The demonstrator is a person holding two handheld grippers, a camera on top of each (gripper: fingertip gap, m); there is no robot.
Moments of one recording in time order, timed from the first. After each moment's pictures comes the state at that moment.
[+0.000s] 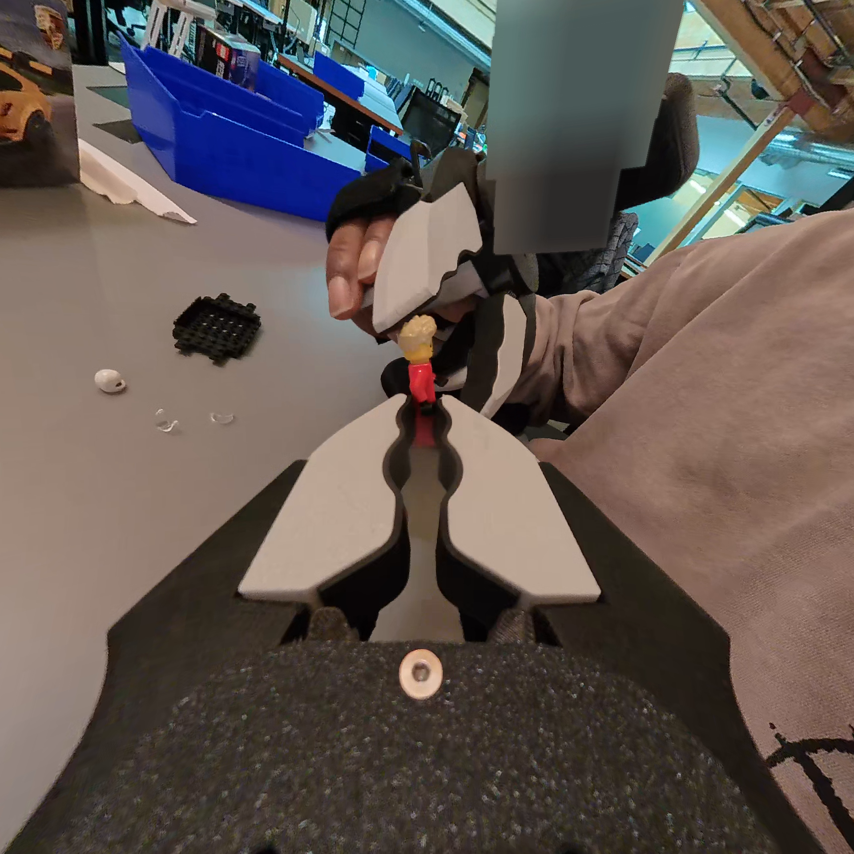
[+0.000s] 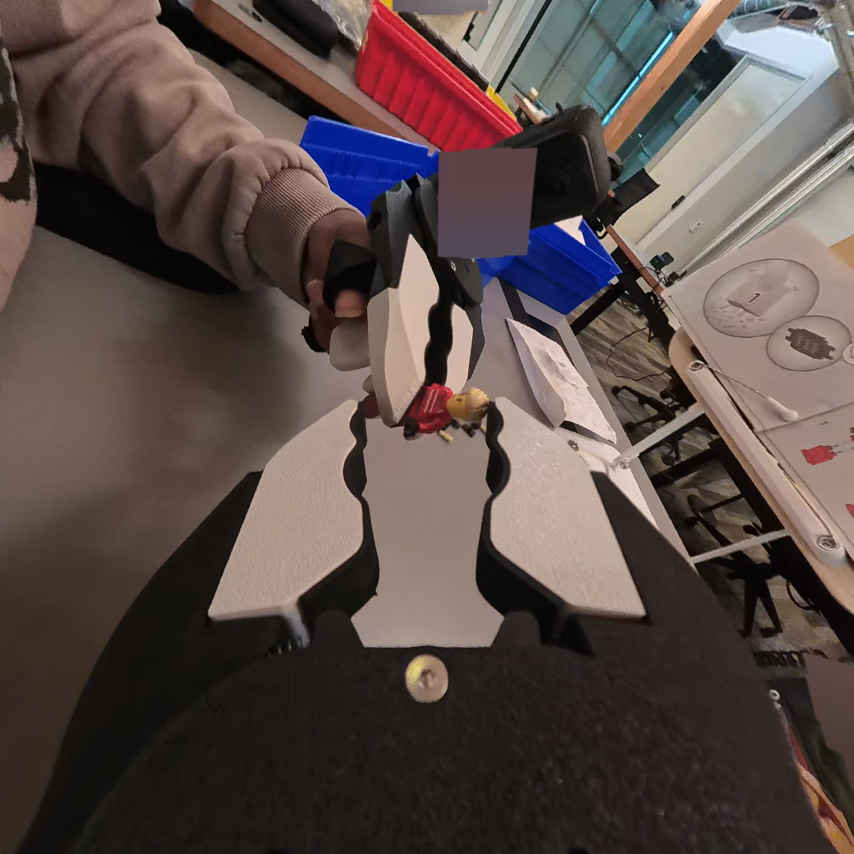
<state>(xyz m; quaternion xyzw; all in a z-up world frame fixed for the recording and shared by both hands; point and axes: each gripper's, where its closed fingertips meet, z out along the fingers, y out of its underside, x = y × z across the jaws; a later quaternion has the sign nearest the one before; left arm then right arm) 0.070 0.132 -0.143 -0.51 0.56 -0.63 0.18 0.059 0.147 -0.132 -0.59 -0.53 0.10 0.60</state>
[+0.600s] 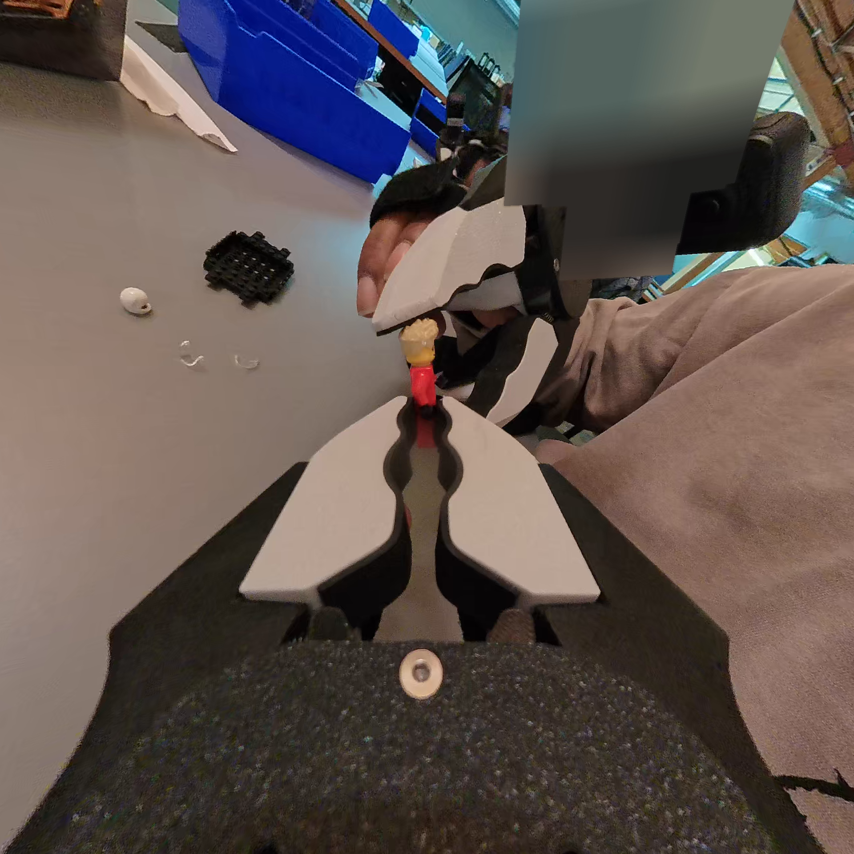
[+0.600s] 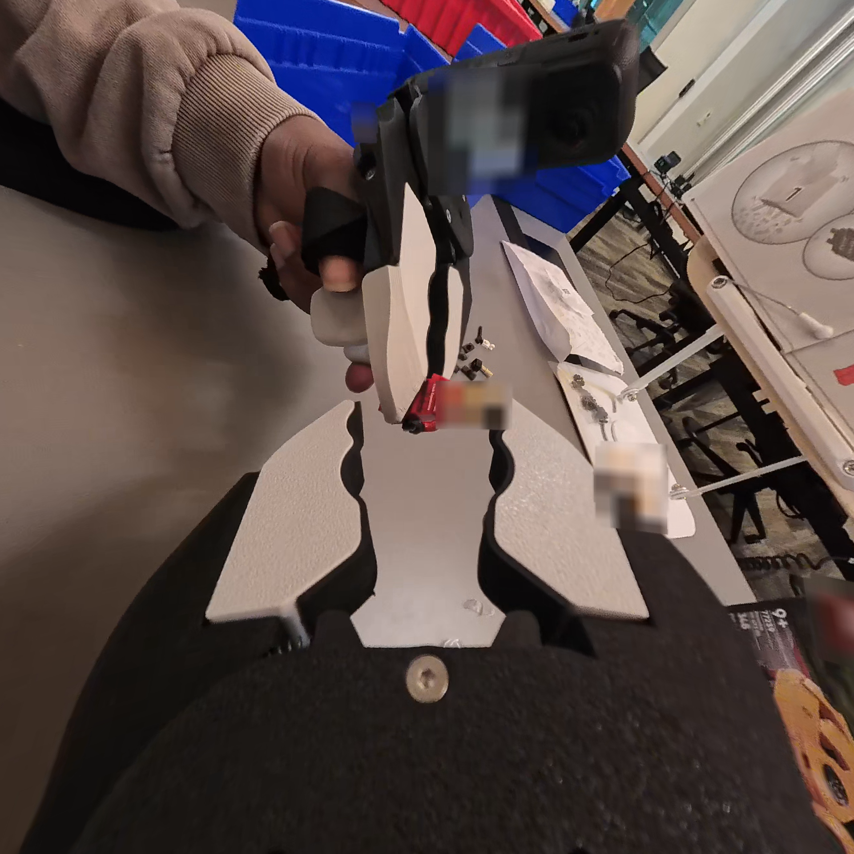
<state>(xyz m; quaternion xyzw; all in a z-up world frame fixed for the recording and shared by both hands) 0.075 0.146 -0.167 -0.58 0.52 -0.62 0.14 0.064 0.163 -0.161 -0.65 -0.51 0.05 0.56</state>
